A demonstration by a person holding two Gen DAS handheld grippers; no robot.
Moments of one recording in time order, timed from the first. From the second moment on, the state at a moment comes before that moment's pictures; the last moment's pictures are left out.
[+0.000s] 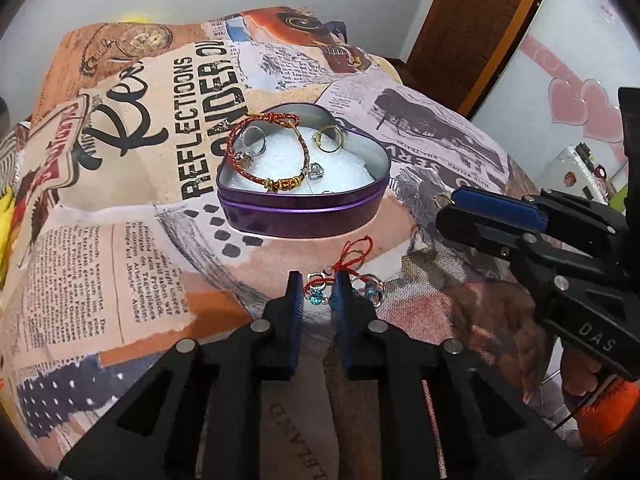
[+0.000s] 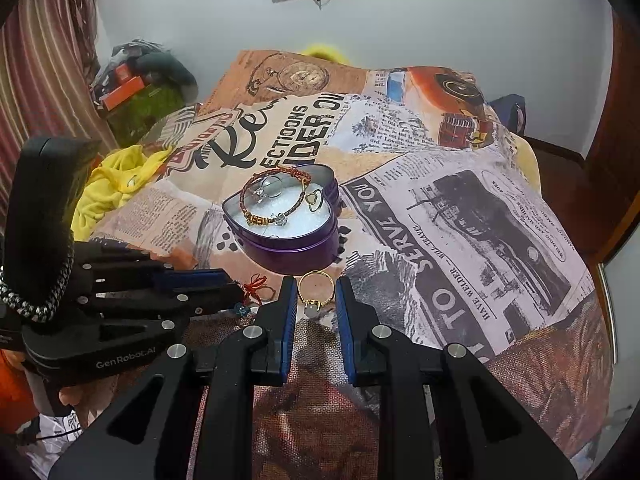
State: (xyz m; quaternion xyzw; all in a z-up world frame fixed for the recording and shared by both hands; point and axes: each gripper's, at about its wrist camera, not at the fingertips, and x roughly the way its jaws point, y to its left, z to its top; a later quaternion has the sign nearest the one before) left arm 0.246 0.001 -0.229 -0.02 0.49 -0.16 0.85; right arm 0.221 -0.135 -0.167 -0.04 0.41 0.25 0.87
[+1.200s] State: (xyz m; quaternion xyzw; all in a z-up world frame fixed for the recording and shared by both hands) left arm 0.258 0.029 -0.101 -0.06 0.35 -0.17 0.92; right arm 0.240 -0.124 -0.133 -0.03 0.36 0.26 0.89
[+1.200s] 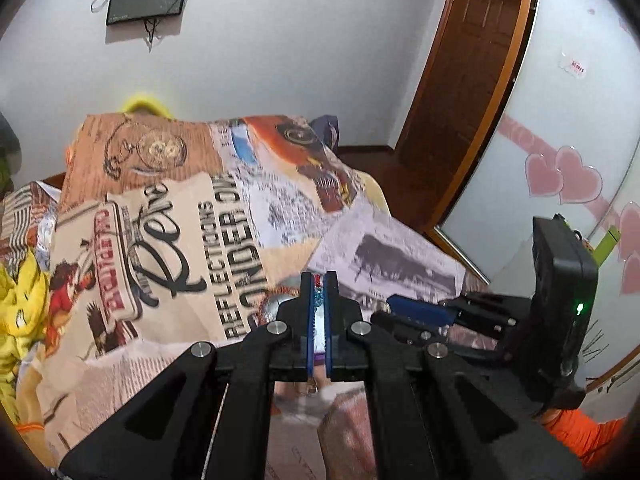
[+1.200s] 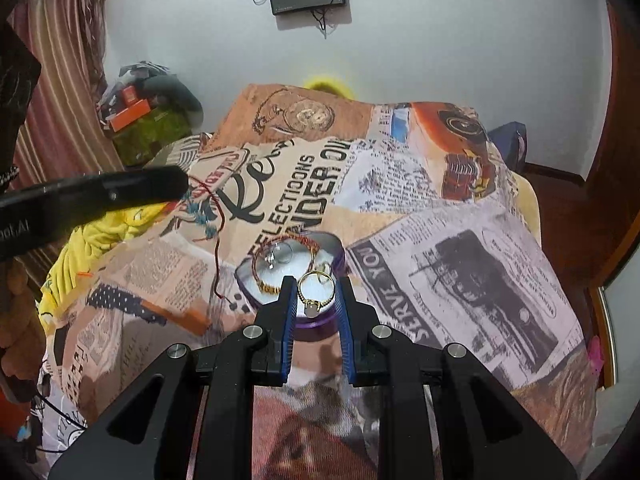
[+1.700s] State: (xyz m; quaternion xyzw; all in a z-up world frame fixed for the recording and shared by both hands) left arm 0.276 0.022 -0.085 -0.05 0.32 -0.17 0.93; right arm 0.255 -0.119 -0.134 -0.02 0.36 0.27 0.89
